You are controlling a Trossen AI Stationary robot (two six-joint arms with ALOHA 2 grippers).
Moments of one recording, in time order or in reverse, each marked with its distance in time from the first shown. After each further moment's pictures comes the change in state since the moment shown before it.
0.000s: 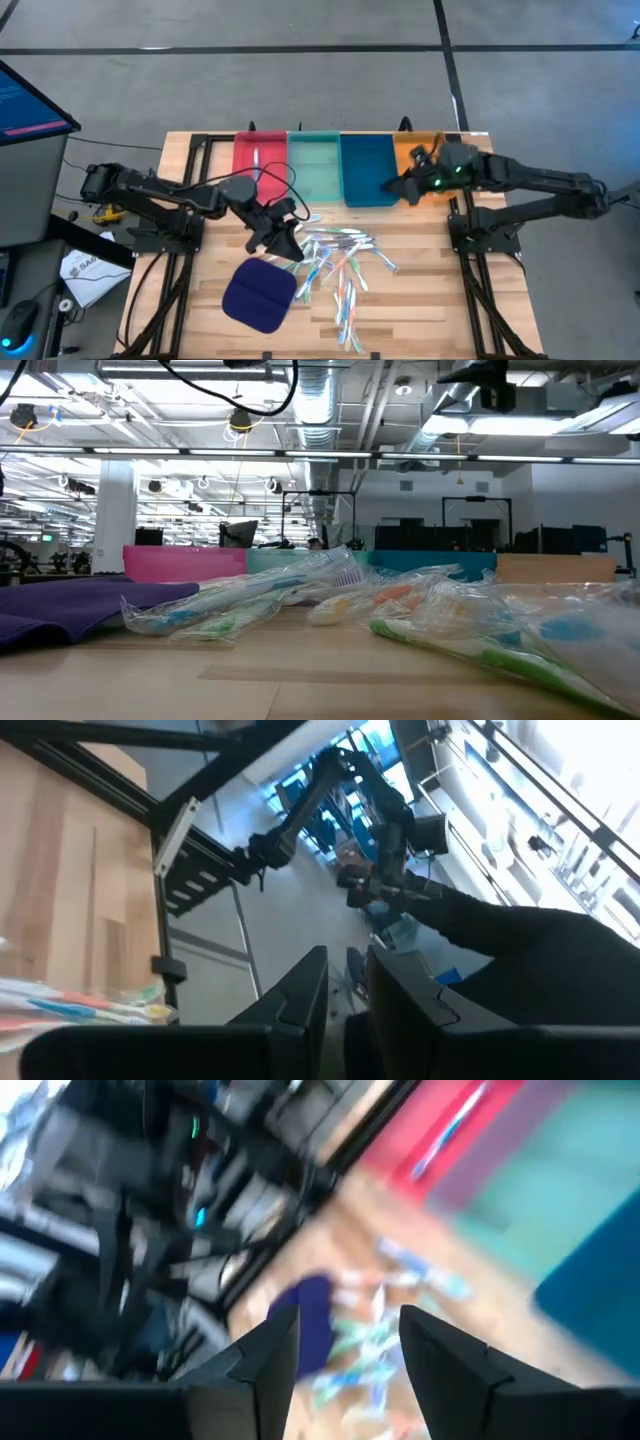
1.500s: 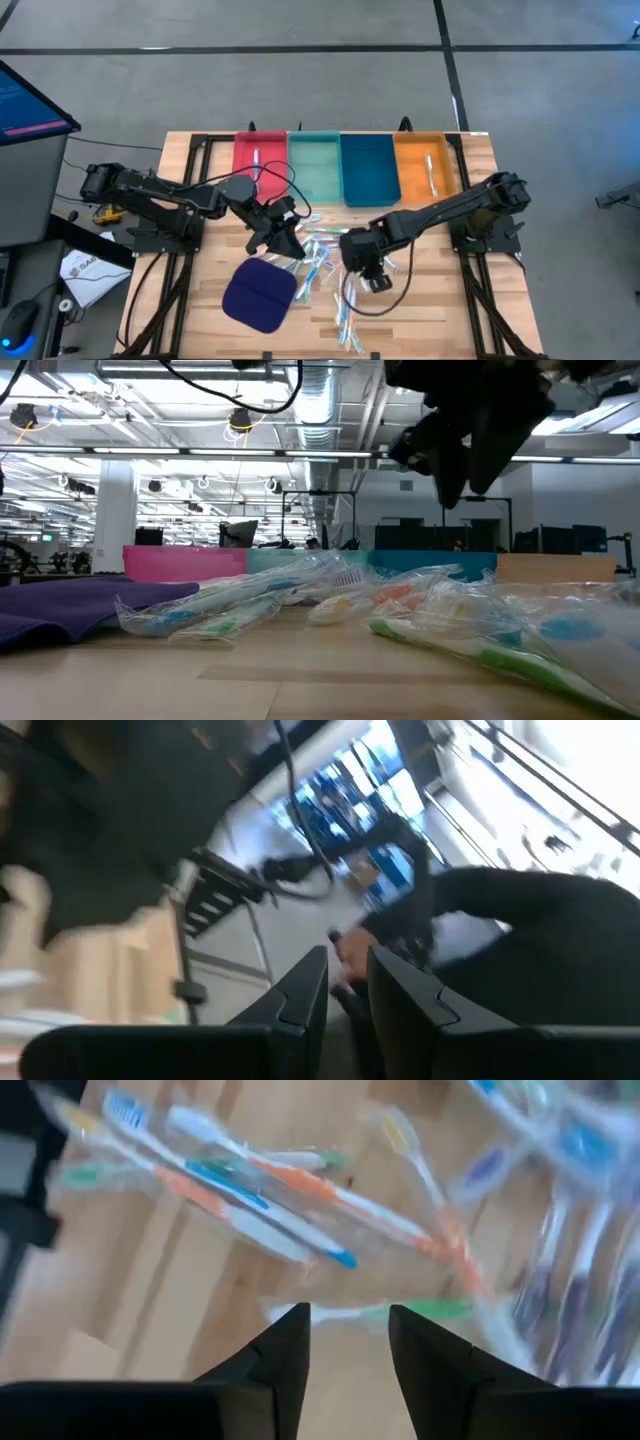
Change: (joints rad) left arm 0.017 -0.001 0.001 0.009 -0.052 0.068; right arm 0.349 0.826 0.302 -0.274 -0.129 -0.919
